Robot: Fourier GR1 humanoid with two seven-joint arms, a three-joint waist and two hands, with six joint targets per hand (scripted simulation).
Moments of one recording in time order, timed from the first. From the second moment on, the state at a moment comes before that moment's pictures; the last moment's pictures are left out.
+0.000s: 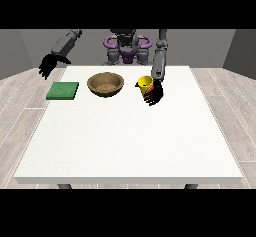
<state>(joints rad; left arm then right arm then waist) -0.65 0.13 0.24 -0.71 -0.07 0.45 -0.75 -0.41 -0.35 -0.30 -1.18 -0.27 0.28 -0.29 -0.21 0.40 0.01</state>
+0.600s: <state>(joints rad) -0.69 0.17 -0.01 -0.60 -0.46 0.76 -0.42 -0.38 -0.40 -0.33 -0.97 -0.30 0.34 -0.22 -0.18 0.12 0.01</state>
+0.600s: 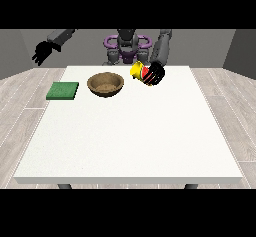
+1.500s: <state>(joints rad) -1.01 0.01 -0.54 -0.45 -1.10 0.55 0.39 -0.33 -0.48 -0.41 -0.65 -0.29 0.44 -0.33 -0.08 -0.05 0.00</state>
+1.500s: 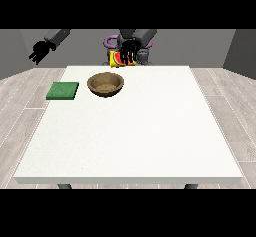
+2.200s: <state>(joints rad) -1.08 0.00 -0.83 -0.65 -1.31 0.13 0.53 -0.31 -0.52 -0.42 -0.51 -0.27 0.45 -0.42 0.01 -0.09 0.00</state>
